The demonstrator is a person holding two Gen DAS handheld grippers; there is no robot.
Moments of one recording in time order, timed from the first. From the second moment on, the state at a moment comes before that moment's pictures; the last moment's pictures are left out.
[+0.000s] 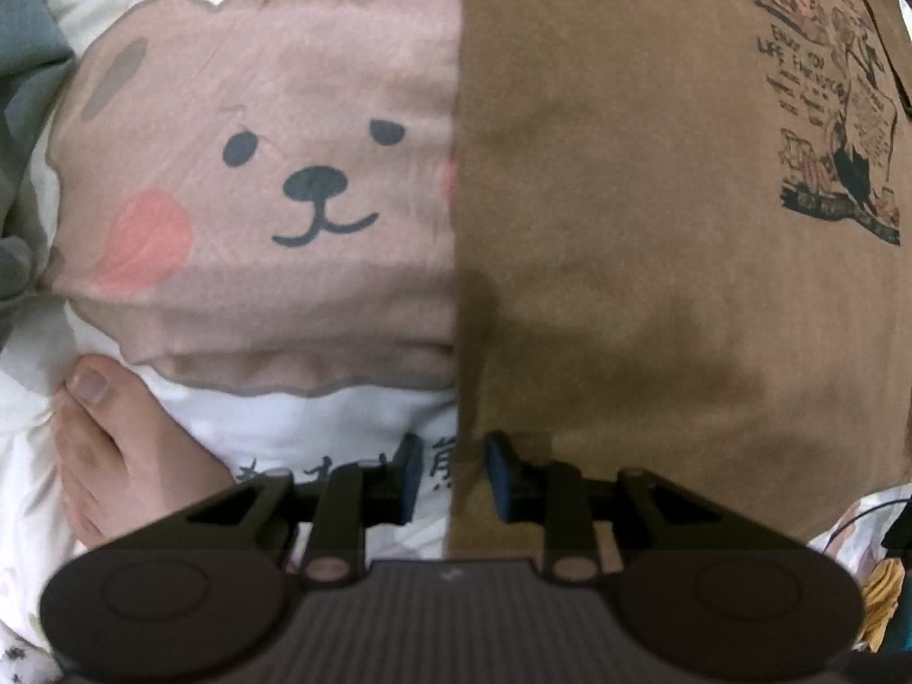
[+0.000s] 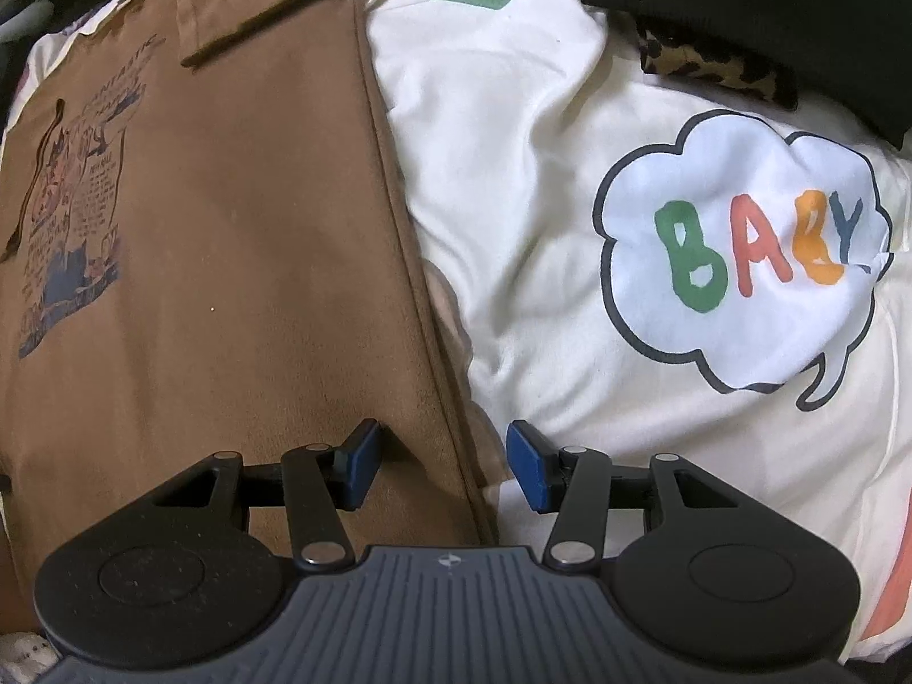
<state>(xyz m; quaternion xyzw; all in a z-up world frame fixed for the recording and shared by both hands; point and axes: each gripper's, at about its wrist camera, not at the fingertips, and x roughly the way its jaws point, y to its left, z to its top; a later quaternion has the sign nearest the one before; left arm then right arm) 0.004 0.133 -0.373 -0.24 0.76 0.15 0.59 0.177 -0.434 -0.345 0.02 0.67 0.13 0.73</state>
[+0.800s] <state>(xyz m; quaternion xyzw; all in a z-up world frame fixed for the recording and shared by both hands) 0.002 0.116 -0.347 -0.28 0.73 0.12 0.61 0.174 -0.434 -0.324 0.03 0.66 0.16 0.73</state>
